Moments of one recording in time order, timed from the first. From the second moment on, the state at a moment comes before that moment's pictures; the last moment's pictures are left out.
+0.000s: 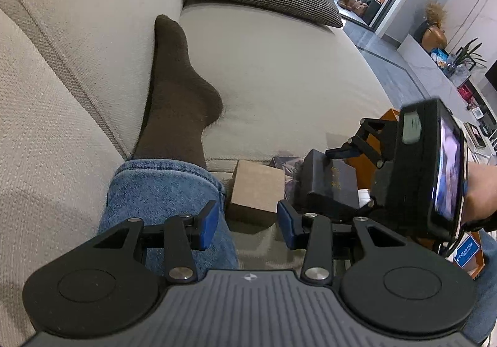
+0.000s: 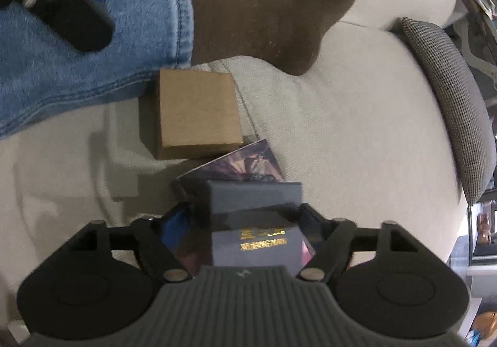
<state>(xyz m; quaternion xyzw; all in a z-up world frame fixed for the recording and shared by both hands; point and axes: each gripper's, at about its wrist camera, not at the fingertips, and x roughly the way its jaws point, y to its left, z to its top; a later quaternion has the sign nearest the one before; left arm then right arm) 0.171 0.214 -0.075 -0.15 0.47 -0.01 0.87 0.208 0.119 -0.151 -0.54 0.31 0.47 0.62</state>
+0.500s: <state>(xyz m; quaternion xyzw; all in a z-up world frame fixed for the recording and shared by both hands) 0.171 0.217 -0.081 -0.15 0.48 -0.02 0.86 0.209 0.100 -0.140 -0.56 0.30 0.48 0.61</state>
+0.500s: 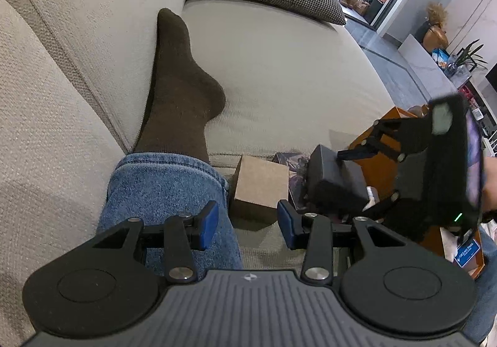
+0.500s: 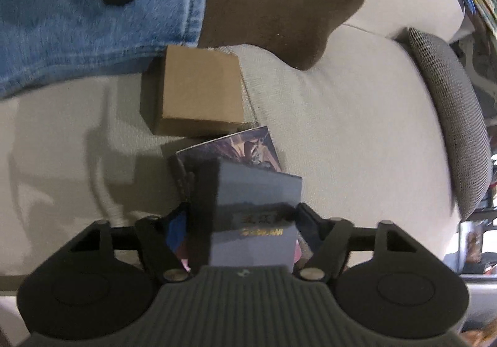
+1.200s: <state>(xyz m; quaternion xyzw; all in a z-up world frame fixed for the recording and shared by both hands) 0.219 0.159 -0.104 -0.16 0.52 -0.07 0.83 0.323 0.078 -0.084 -0.26 0.52 0.43 0.68</state>
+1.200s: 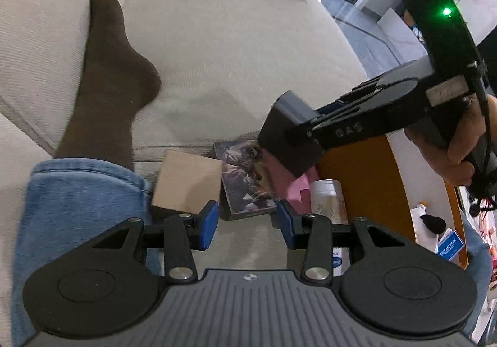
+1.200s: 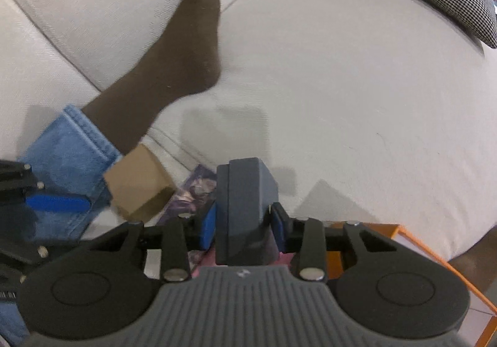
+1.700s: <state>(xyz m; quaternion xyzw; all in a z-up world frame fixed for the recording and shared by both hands) 0.256 0.129 -0.141 -0.18 0.57 0.02 0.80 0.315 0.046 -0.051 -0.22 0.49 0.47 0.70</state>
